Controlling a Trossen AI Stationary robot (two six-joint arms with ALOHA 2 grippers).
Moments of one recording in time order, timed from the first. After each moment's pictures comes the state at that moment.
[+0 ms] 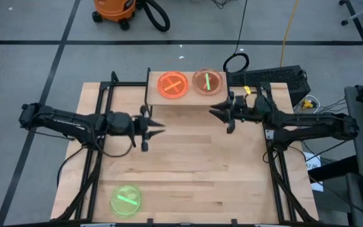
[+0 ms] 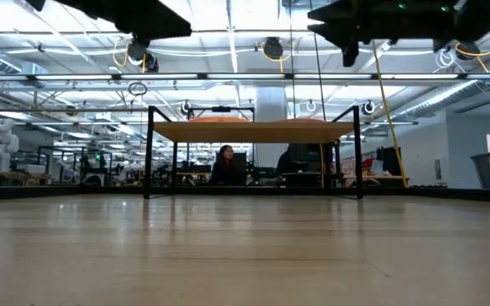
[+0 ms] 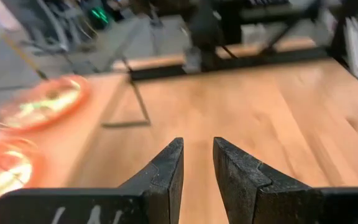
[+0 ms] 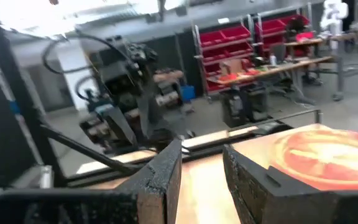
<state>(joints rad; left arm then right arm) -0.09 1.04 0.70 0.06 -0.18 0.12 -0.25 0.97 0.49 0.58 -0.13 0.24</state>
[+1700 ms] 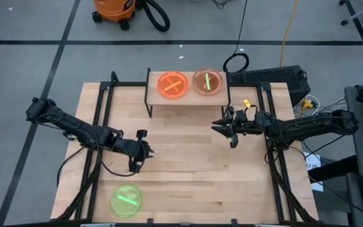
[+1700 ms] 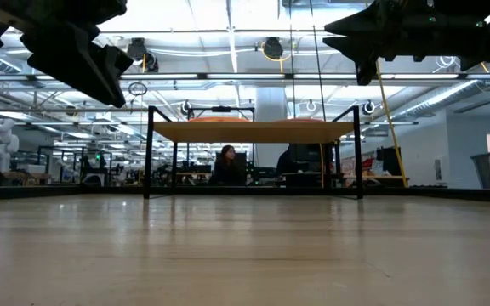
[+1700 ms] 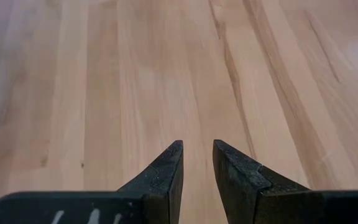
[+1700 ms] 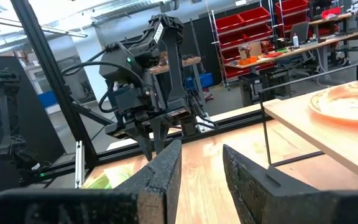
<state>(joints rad) -0.34 1.17 0.70 -0.37 -0.18 -0.07 -0.06 0.95 0.29 0.72 -0.02 0.29</state>
